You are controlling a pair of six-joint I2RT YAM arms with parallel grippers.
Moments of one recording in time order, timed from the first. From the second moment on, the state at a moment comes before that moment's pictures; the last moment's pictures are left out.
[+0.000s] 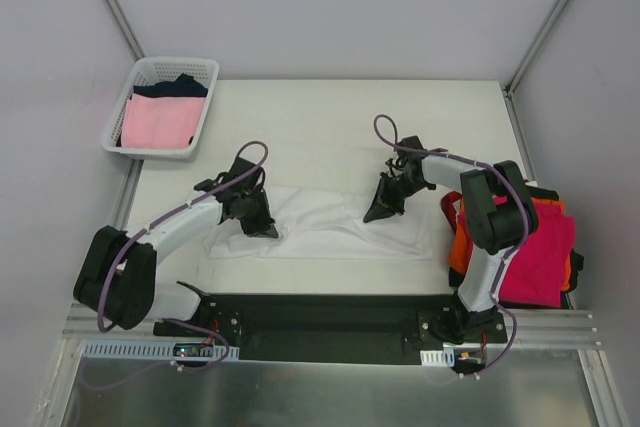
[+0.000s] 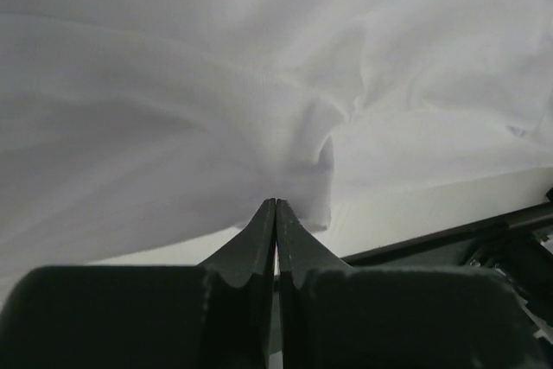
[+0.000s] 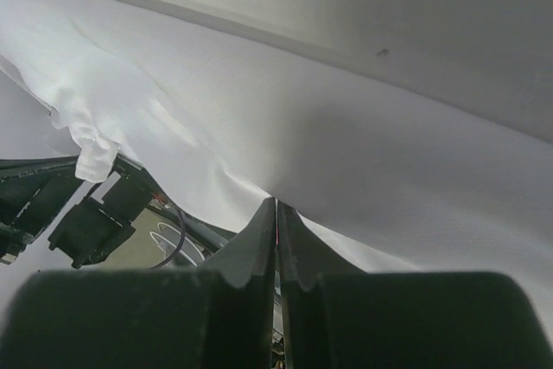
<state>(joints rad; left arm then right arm) -0.44 1.36 0.77 -0.59 0.24 -0.76 0.33 1.88 1.10 -0.61 -0.63 0.62</state>
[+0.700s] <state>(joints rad) -0.56 1.08 0.63 -0.75 0.24 -0.88 0.34 1.88 1.09 -0.64 -0.61 0.57</state>
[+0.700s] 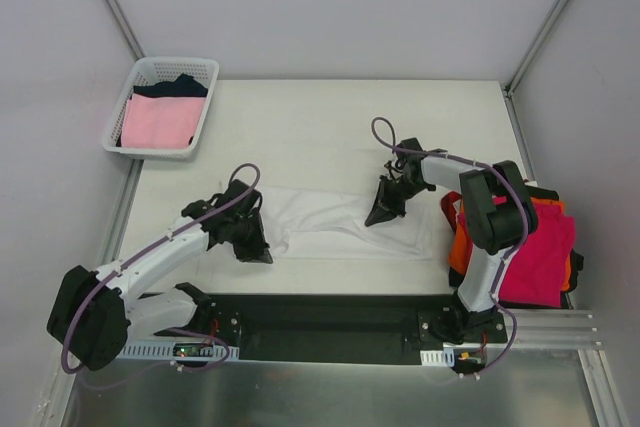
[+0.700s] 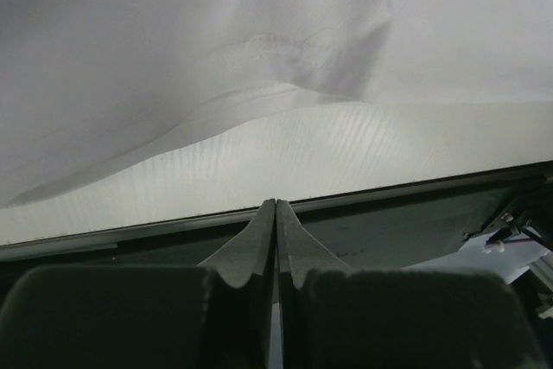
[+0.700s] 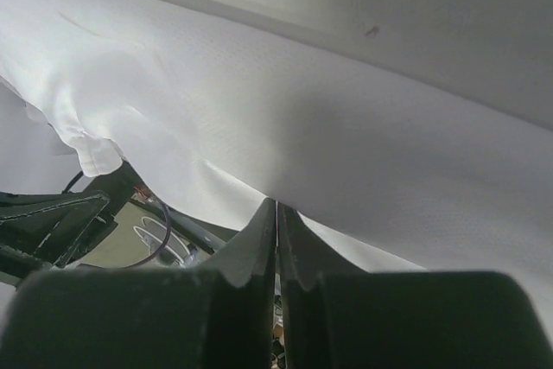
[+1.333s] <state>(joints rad) -0.56 1.67 1.13 -0.73 0.10 -0.73 0.50 1.70 1.22 -0.94 0.02 0.51</state>
